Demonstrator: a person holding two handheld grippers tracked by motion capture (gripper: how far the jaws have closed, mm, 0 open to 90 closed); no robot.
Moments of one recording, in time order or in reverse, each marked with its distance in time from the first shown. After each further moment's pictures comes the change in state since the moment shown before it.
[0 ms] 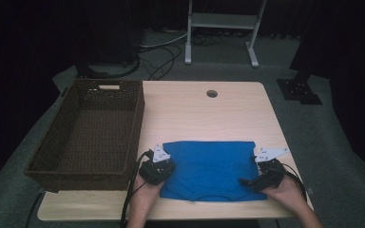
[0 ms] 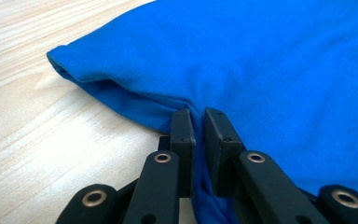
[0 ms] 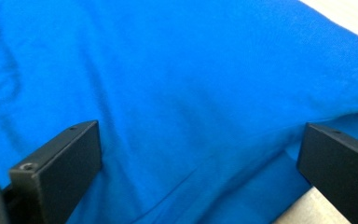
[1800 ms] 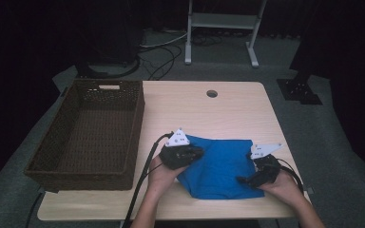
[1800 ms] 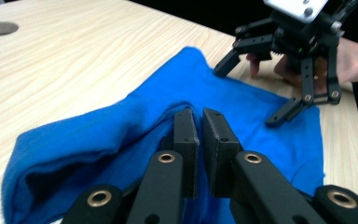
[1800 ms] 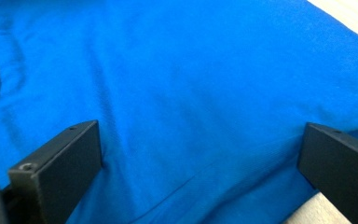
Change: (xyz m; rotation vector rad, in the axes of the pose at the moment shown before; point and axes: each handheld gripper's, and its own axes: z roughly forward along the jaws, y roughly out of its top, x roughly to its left) left arm -0.019 0.072 0.015 -0.225 -0.347 0.135; right arm -0.007 0.011 0.011 0.016 0.054 -0.048
